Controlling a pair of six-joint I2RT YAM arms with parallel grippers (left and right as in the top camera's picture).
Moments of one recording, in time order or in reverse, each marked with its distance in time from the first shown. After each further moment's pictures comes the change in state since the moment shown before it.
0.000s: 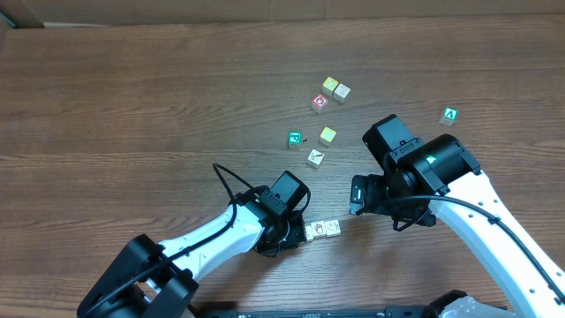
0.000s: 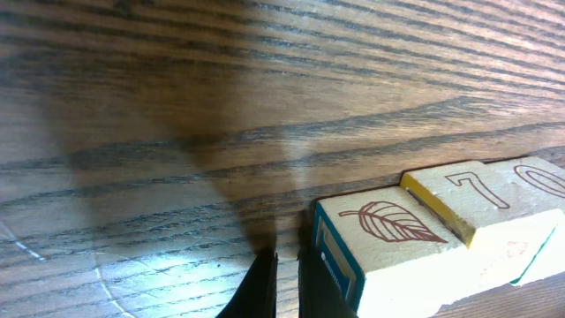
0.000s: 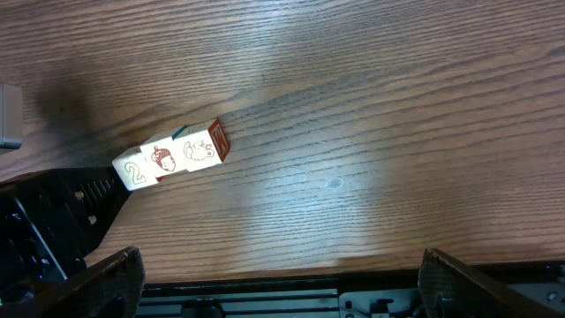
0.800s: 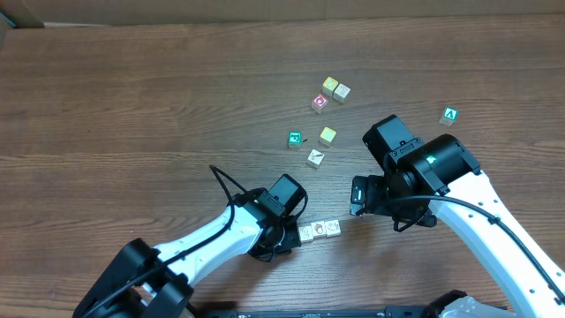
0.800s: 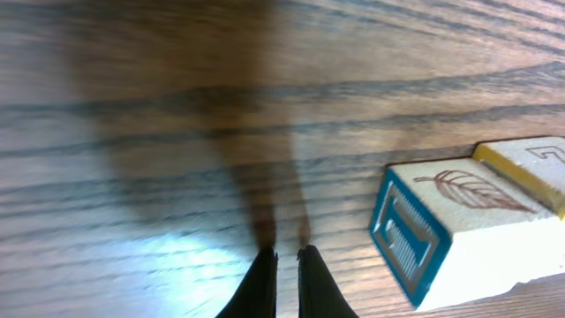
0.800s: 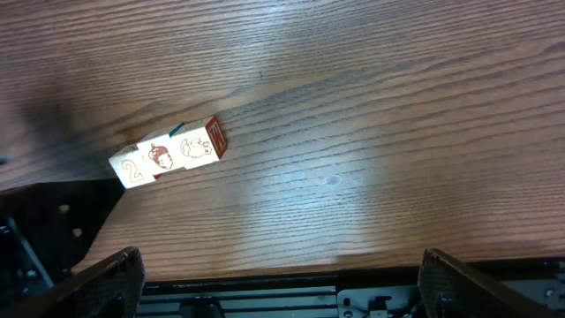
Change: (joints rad) left arm 0.000 -0.034 0.000 -0.112 -0.040 0.002; right arm 0.000 0.000 0.000 -0.008 0.000 0.000
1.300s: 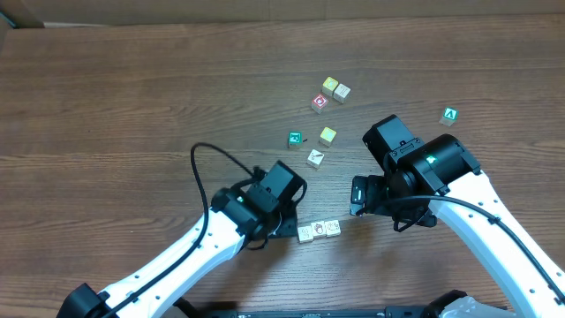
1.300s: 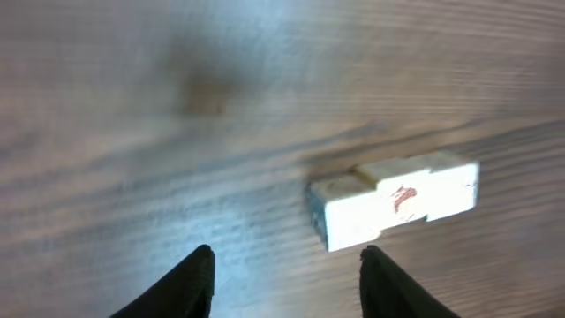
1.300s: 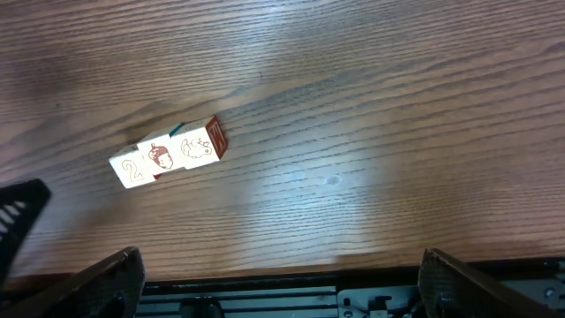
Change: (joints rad) left arm 0.018 -0.180 0.154 -0.155 -0.167 0.195; right arm 0.000 0.000 0.000 0.000 0.000 0.000
